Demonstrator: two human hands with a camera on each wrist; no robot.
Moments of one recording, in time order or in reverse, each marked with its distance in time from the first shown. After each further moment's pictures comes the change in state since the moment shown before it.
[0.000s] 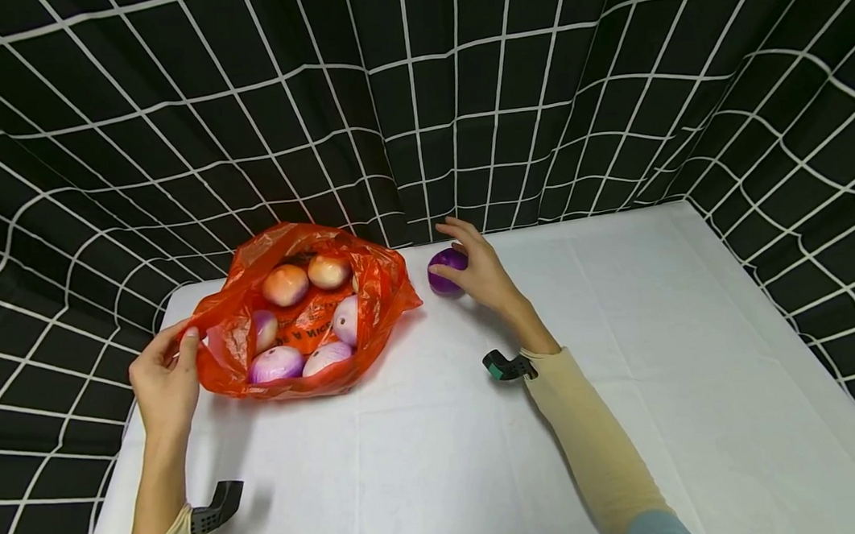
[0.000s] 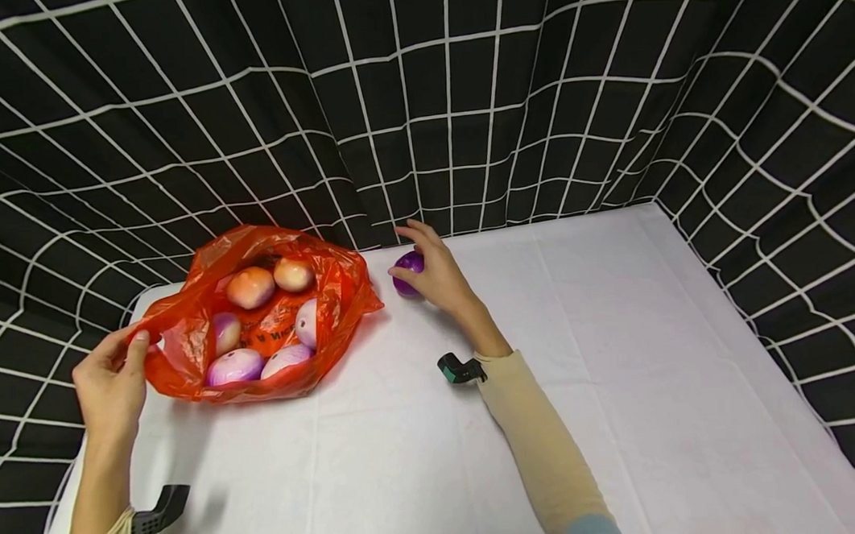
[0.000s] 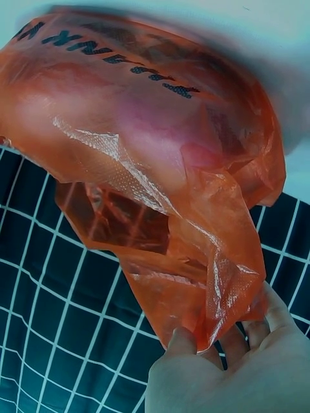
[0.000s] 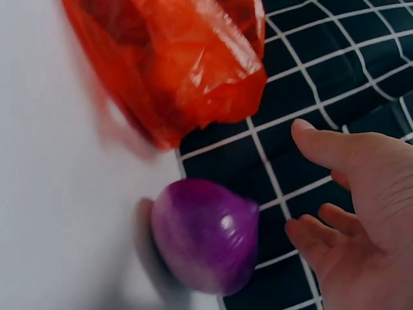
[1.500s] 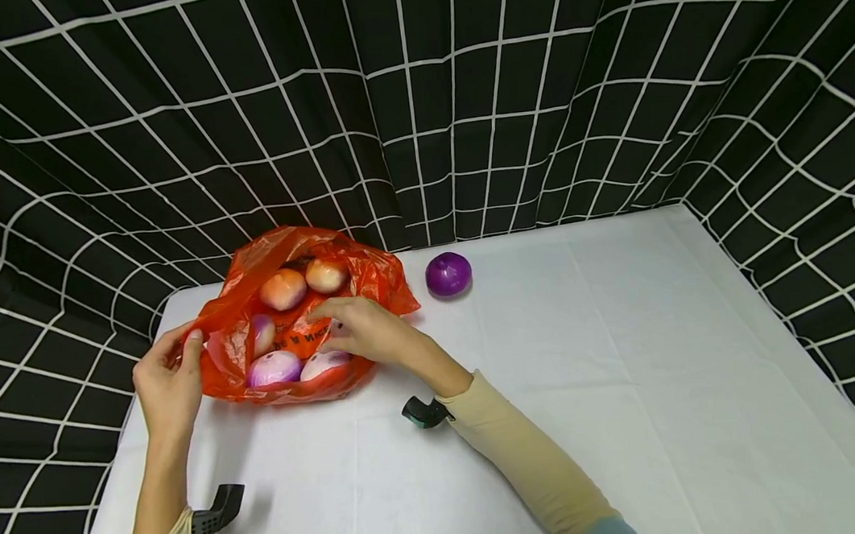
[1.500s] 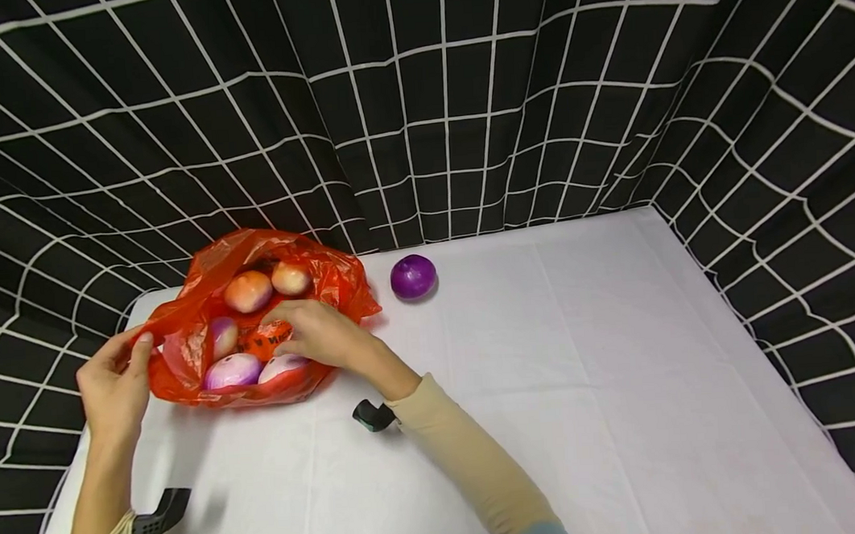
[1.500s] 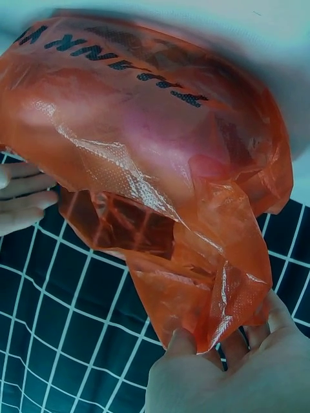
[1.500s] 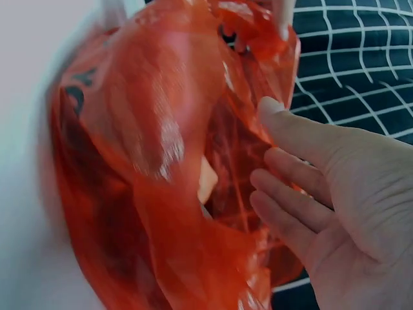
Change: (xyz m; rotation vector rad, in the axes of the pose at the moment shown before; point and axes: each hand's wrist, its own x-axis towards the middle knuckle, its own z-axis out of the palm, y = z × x) left_hand 0.000 -0.002 0.007 -0.029 -0.005 0.044; right_hand -0.005 -0.087 0.114 -0.203 -0.509 -0.292
